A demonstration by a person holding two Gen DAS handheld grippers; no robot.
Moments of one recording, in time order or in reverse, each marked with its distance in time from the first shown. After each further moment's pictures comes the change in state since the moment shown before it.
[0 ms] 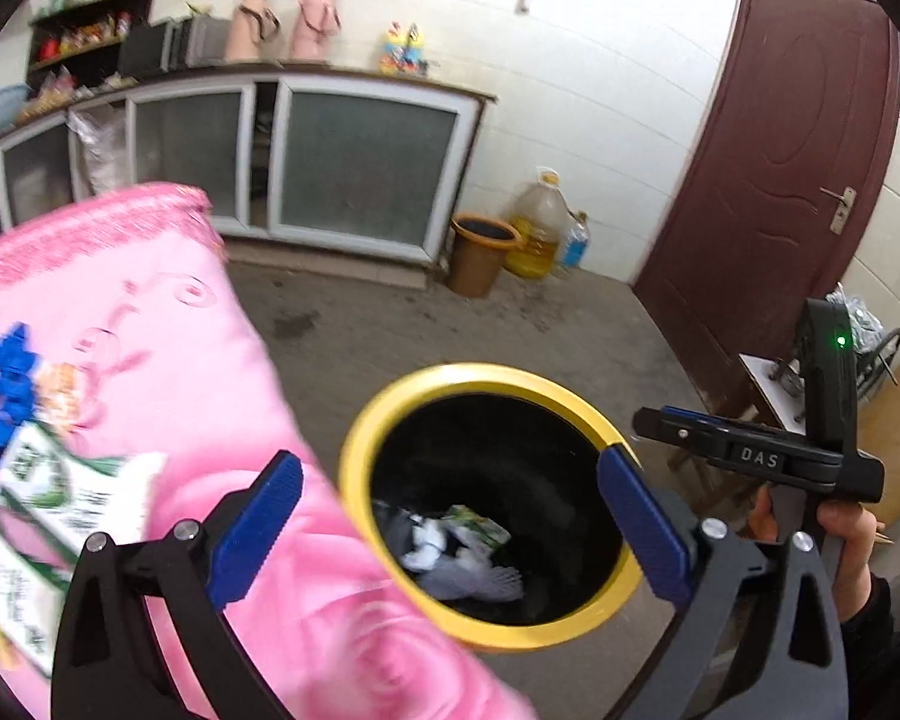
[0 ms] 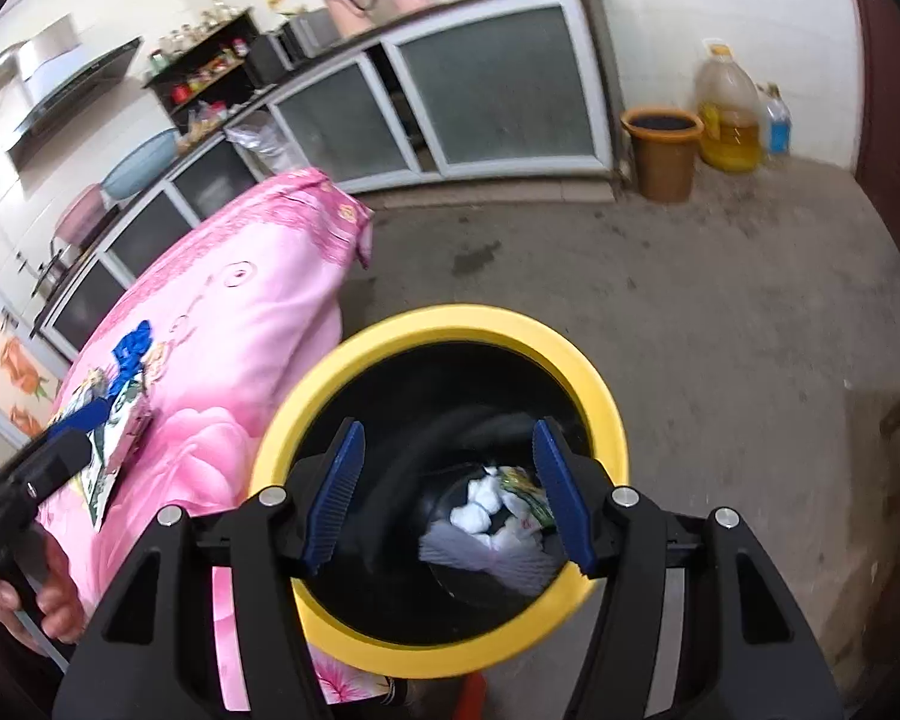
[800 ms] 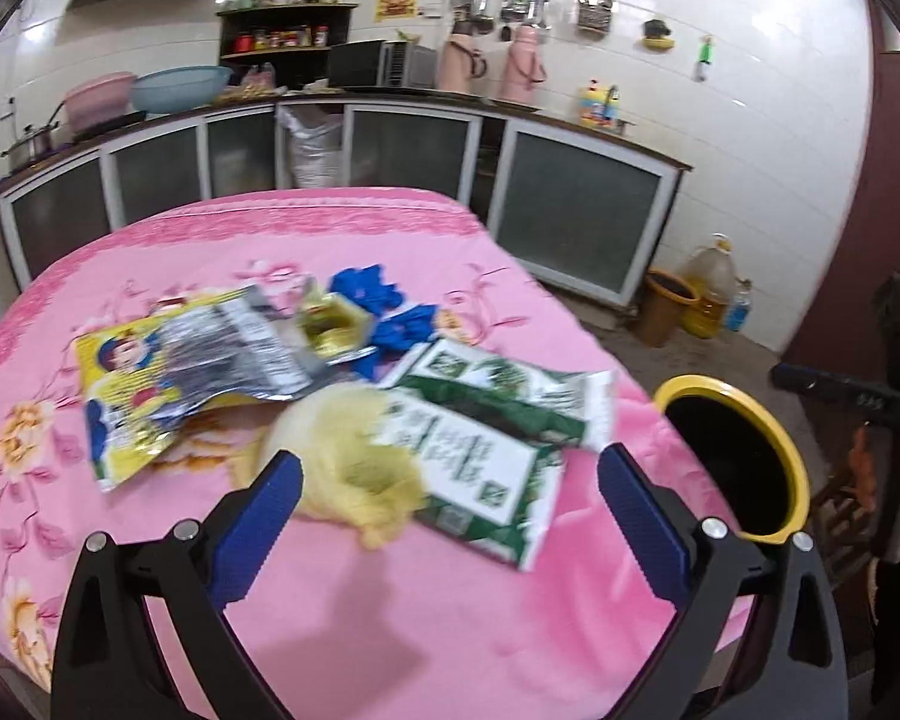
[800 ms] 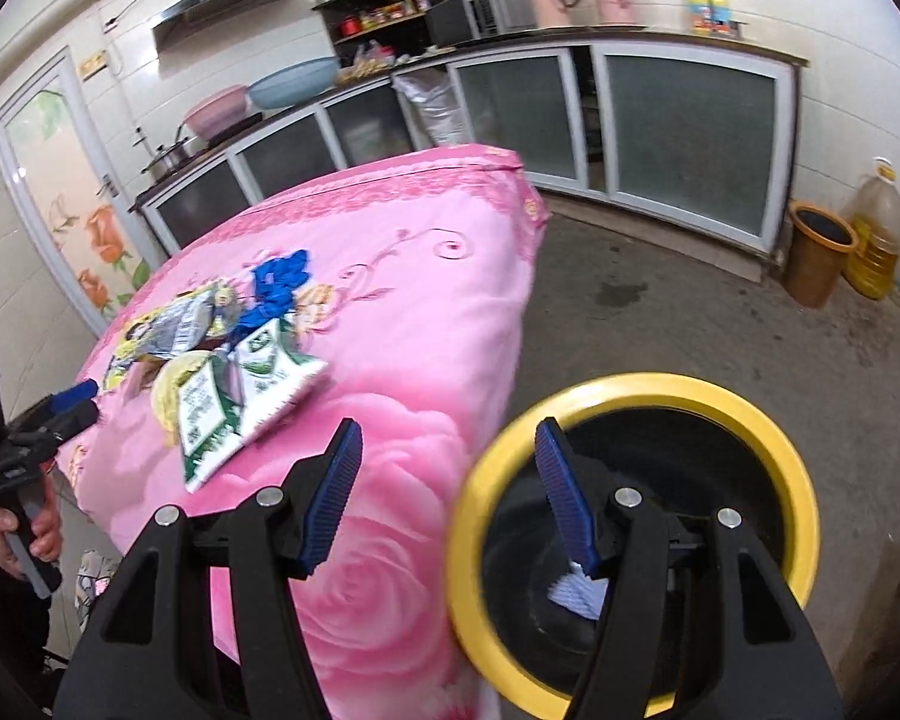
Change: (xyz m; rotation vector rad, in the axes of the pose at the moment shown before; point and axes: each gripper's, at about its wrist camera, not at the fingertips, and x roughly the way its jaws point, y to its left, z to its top) left arm -0.161 0.165 -0.075 -0.186 -0.083 0.380; right arm 0.025 0.163 0.013 -0.328 0.039 0.222
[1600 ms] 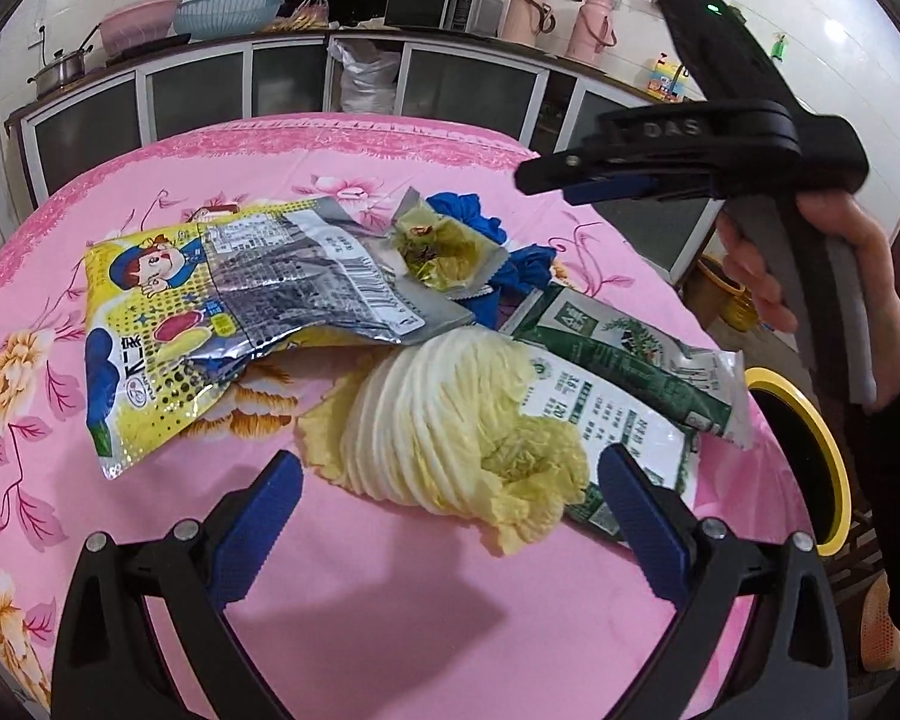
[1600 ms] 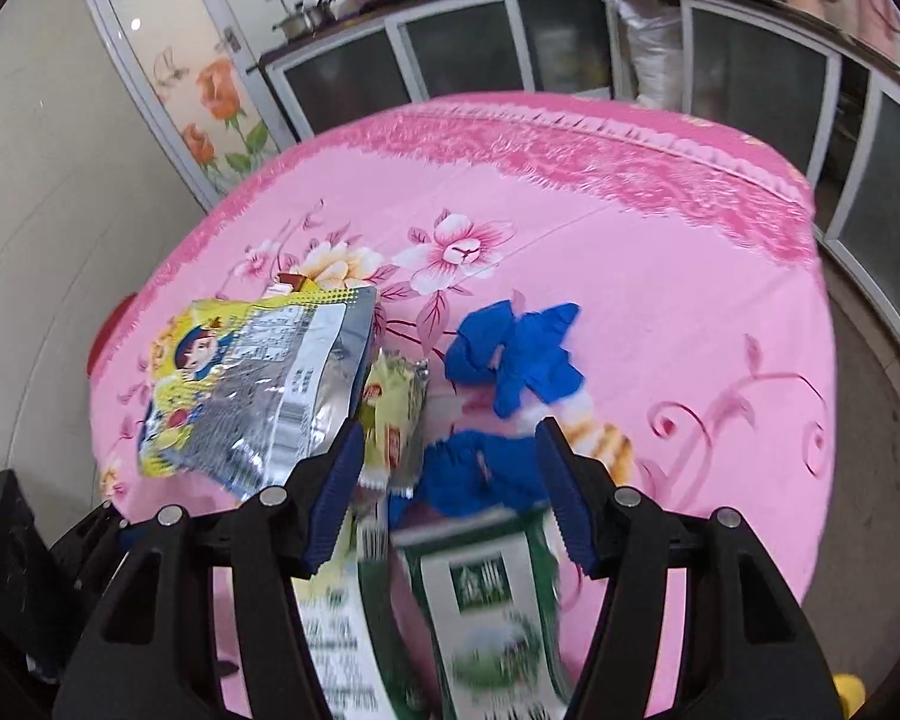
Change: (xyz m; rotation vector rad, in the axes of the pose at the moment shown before) left arm 0.060 0.064 -0.007 -0.116 0.131 0.043; right arm 0.226 0.203 0.144 -0.308 0.290 0.246
